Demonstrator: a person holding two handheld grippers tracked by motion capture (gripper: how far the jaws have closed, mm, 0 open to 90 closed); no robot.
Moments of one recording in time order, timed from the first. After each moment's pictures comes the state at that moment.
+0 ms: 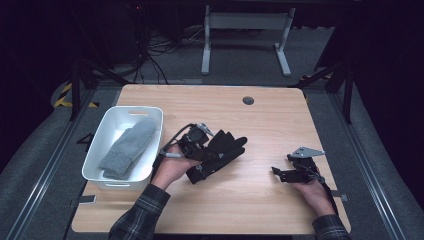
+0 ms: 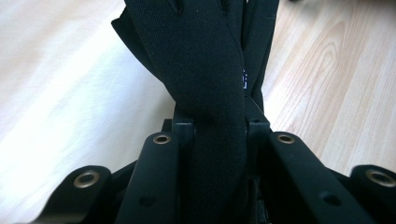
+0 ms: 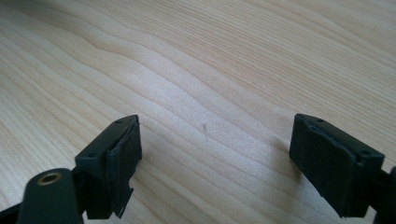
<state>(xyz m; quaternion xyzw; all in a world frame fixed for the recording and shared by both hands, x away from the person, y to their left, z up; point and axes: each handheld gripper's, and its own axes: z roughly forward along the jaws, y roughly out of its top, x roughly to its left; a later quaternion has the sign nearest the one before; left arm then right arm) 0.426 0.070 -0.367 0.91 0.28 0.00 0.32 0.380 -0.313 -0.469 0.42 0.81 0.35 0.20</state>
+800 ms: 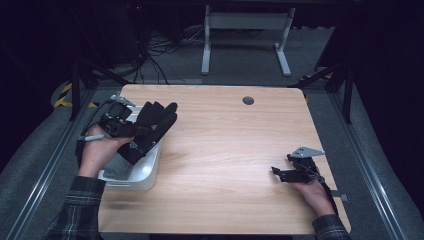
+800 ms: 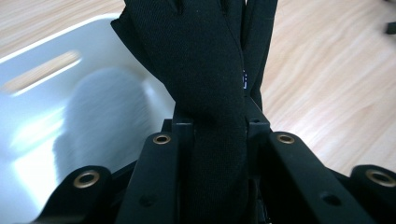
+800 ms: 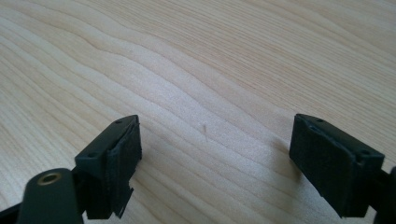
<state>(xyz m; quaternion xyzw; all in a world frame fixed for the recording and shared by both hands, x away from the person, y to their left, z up) 0.435 0.250 -0.312 0.84 0.43 0.07 0.32 0.380 -0.313 -0.469 0.42 0.81 0.35 0.20</state>
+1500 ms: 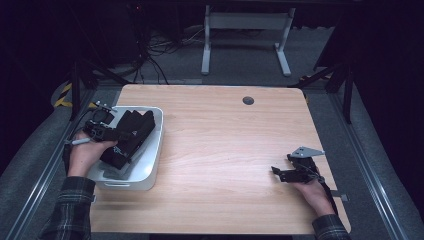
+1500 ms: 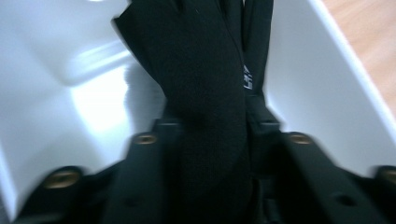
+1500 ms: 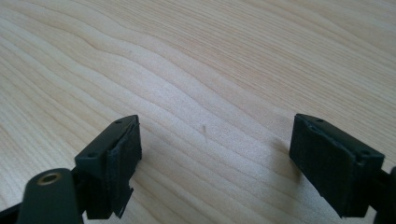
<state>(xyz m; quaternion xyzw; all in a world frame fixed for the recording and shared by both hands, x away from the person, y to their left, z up) 0.455 0.296 -0.358 0.82 0.51 0.09 0.26 0.381 -0.313 -0.469 0.42 0.81 0.35 0.20</state>
